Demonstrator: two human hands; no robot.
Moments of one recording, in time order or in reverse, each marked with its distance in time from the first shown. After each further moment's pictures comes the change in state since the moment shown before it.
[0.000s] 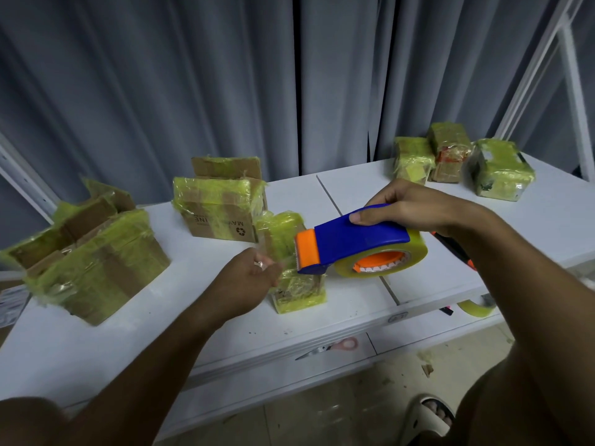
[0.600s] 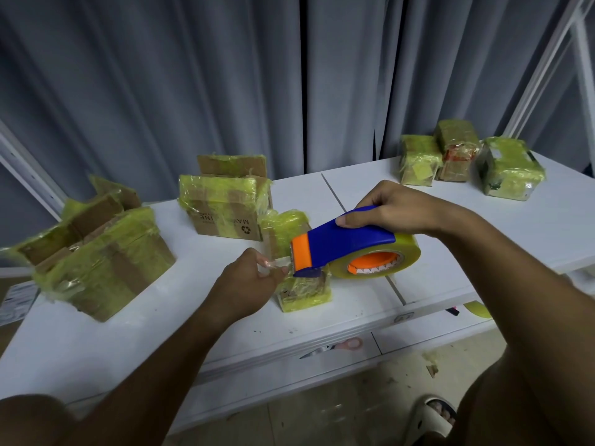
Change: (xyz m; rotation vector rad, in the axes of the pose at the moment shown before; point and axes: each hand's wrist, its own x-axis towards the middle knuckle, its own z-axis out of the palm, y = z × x) left_hand 0.013 -0.021 0.004 0.168 0.059 -0.013; right_hand 0.015 -0.010 0.018 -0.089 0.035 0.006
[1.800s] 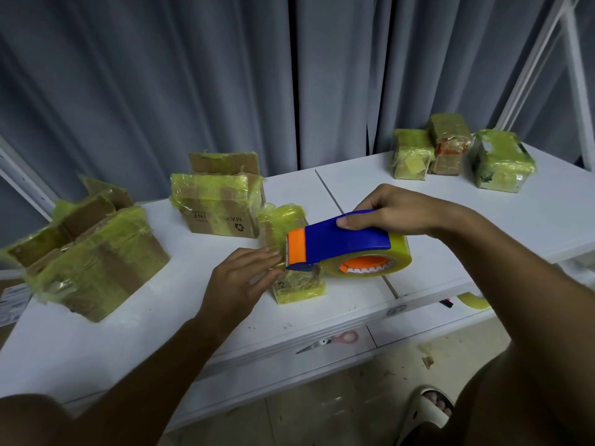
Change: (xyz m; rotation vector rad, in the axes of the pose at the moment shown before) left_hand 0.022 -0.049 0.023 0.213 0.389 0.862; right_hand -0.002 0.022 -0.001 0.042 -0.072 0.012
